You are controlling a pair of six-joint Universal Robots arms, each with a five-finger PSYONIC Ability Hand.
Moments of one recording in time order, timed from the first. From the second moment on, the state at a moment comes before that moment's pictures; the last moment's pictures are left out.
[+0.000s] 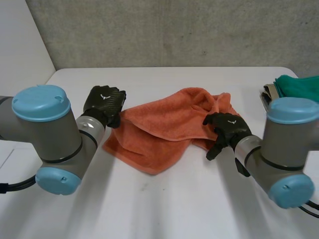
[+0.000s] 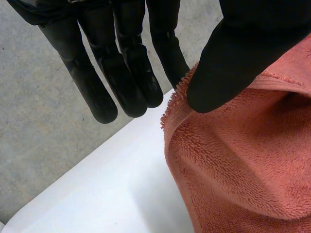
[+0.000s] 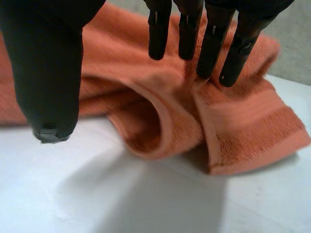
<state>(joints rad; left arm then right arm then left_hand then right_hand) 4.22 -2.04 -1.47 3.39 -1.62 3.47 1.99 -1.00 1.49 -0.11 1.49 3.11 1.14 1.20 1.19 1.20 0.97 0.33 0.36 0.38 0.39 0.21</state>
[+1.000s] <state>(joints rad) 4.23 -1.92 -1.43 3.36 -1.62 3.61 1.89 -1.09 1.06 0.37 1.45 2.60 1.14 1.20 1.19 1.20 0.97 0.99 1.18 1.18 1.19 0.99</state>
